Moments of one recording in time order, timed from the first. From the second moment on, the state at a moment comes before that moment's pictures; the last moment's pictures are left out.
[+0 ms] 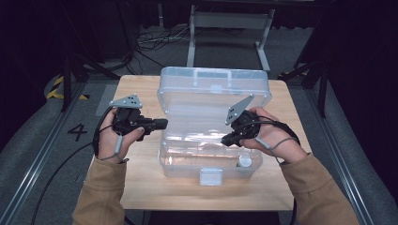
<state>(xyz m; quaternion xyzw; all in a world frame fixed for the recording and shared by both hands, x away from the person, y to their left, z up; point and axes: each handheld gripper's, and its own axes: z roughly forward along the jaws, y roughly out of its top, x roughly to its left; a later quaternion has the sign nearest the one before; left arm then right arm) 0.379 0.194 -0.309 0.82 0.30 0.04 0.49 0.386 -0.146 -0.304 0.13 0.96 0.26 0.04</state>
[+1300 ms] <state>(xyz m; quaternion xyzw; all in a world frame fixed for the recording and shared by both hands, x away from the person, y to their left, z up) 0.387 0.188 -0.307 0.81 0.34 0.07 0.48 0.364 -0.155 -0.312 0.15 0.94 0.30 0.05</state>
